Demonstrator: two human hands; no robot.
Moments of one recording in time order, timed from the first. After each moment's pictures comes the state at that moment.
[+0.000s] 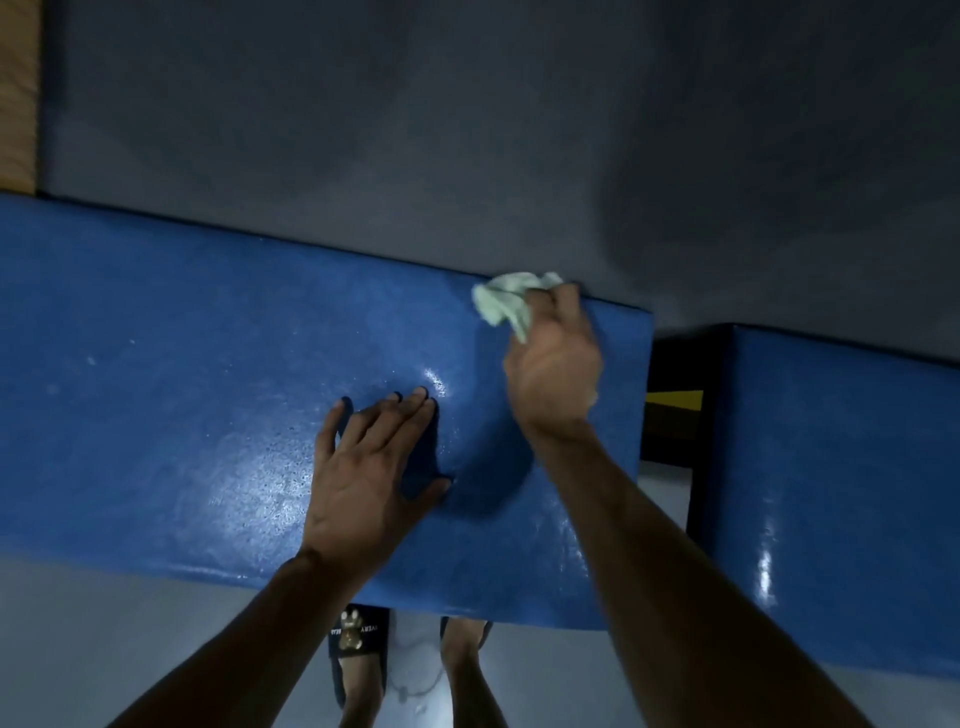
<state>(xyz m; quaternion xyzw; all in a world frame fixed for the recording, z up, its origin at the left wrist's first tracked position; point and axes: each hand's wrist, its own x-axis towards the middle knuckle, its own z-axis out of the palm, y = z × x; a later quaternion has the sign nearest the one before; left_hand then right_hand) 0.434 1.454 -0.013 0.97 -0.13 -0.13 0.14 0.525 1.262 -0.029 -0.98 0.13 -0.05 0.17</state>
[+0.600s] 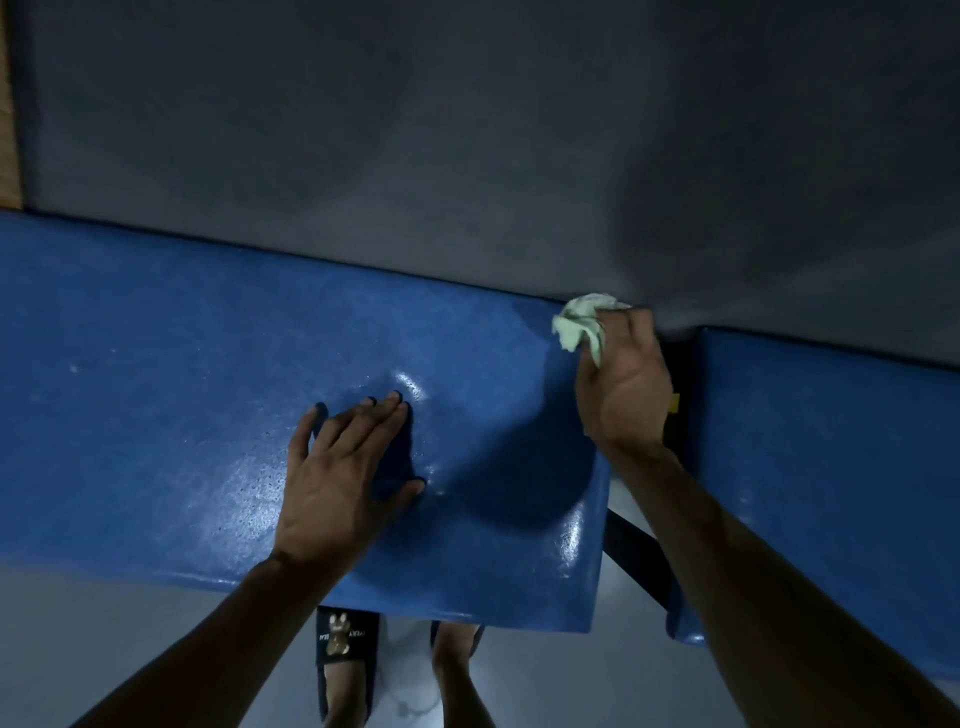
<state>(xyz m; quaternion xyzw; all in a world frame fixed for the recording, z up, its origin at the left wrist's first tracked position) 0.433 1.450 -0.009 0.97 -0.13 -0.14 0.13 0.499 1.163 -0.023 -0.97 0.12 -0.05 0.21</state>
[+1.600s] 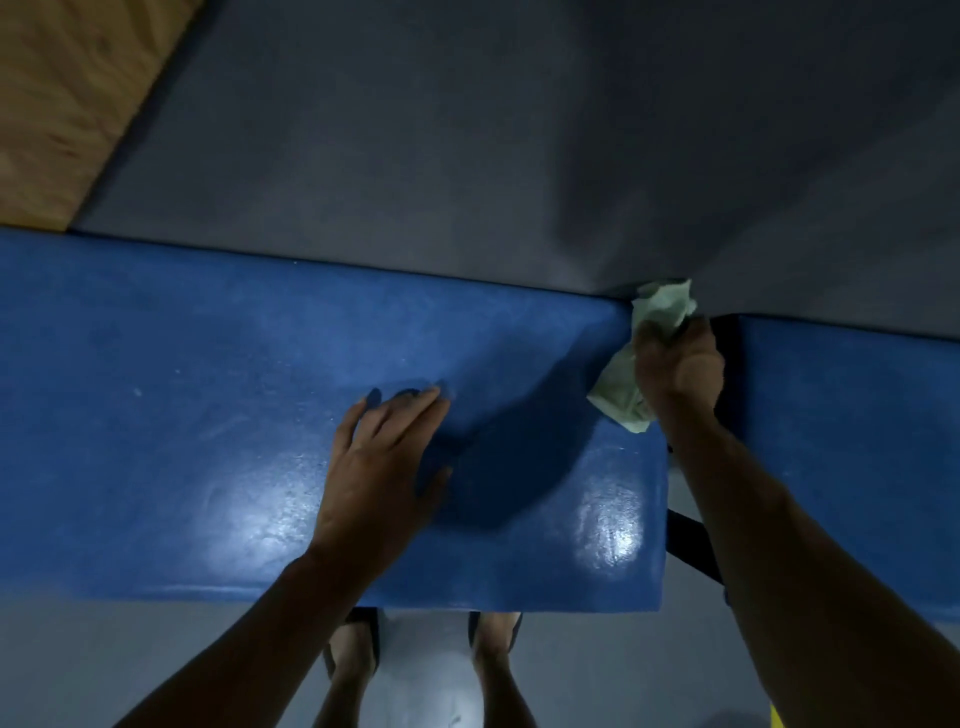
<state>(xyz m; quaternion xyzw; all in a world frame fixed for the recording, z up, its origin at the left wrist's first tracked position) 0.455 1.496 -0.001 0.95 -0.19 -0.10 0.22 0.514 1.194 0.001 -0.86 0.44 0.02 0.26</state>
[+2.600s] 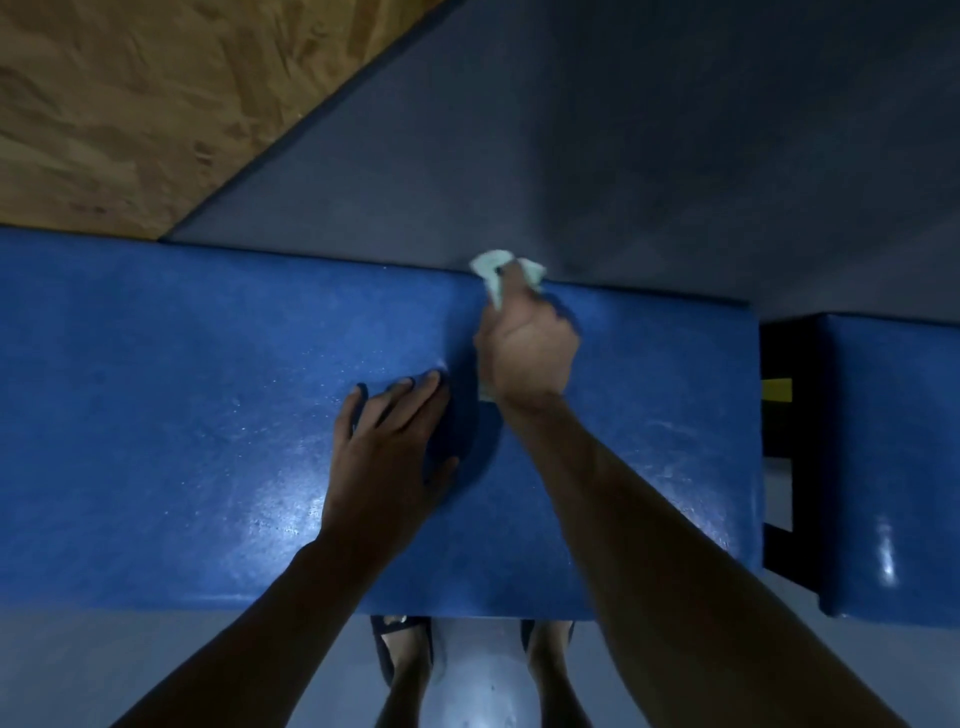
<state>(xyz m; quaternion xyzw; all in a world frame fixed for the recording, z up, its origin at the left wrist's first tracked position) 0.485 1.583 -0.014 0.96 -0.18 -0.12 0.16 0.572 1.425 -0.017 -0.97 0.20 -0.03 0.11</state>
